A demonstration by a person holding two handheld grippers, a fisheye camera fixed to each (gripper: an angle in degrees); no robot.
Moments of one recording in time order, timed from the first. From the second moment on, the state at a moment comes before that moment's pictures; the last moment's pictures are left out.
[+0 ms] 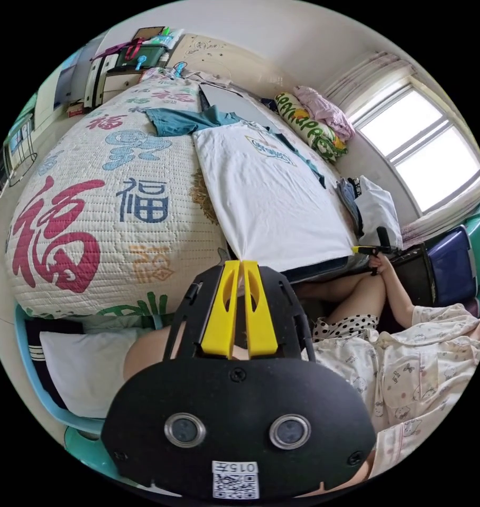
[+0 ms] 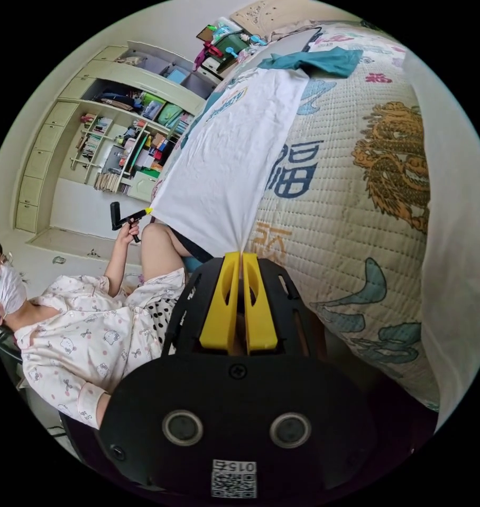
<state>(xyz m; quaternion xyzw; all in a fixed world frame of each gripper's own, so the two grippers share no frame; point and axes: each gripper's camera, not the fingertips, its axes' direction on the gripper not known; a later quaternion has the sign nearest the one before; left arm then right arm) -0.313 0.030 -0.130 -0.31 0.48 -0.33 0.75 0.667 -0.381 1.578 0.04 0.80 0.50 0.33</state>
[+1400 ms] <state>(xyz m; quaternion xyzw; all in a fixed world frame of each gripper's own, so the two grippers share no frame) -0.263 -0.582 0.160 -0.27 0.58 -0.11 0.76 0.498 -0.777 1.196 0.37 0.89 0.23 0.13</state>
